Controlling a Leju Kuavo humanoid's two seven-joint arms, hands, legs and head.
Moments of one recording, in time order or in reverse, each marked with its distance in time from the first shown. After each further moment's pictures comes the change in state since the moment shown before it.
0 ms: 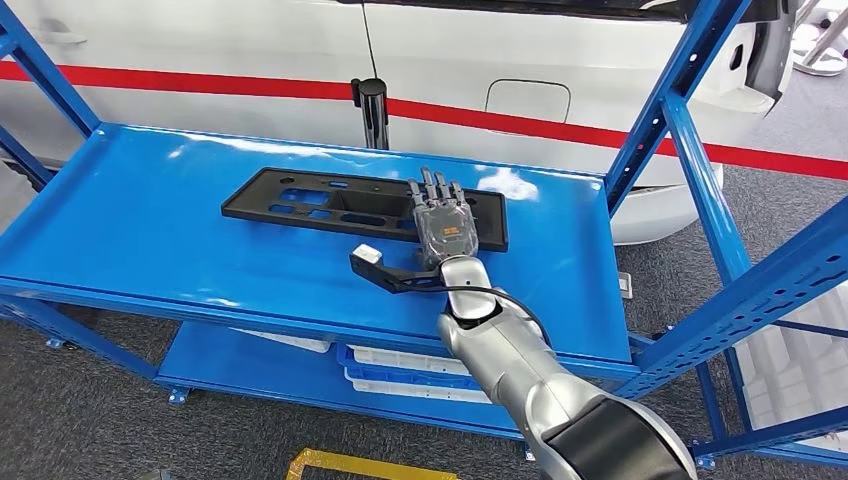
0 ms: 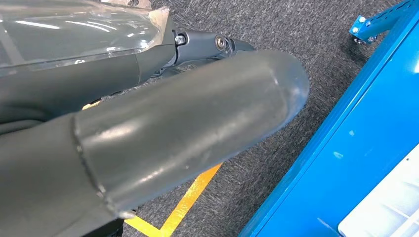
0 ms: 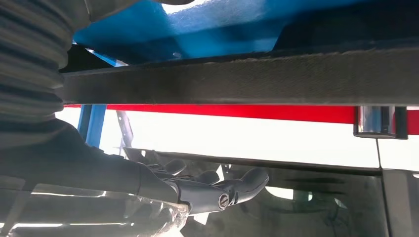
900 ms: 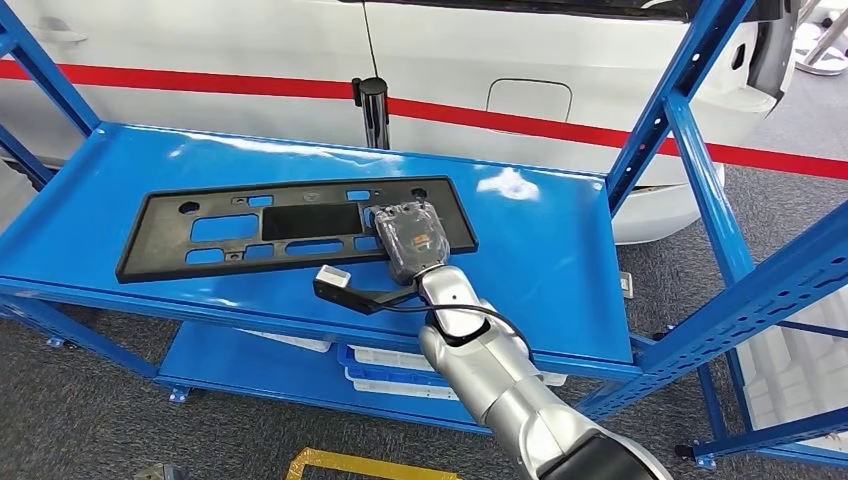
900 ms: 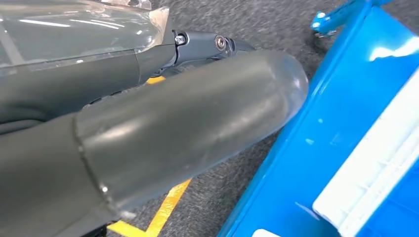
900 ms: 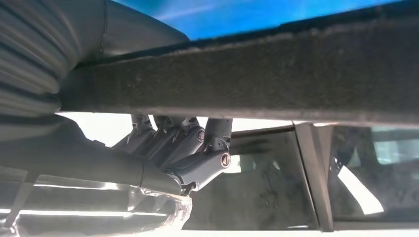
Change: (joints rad) left arm -0.010 0.000 0.006 -0.002 -0.065 -0.025 -0.105; right arm 0.135 0.023 0.015 -0.288 -0.085 -0.018 -0.222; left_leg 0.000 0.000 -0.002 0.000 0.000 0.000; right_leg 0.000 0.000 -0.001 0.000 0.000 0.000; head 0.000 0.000
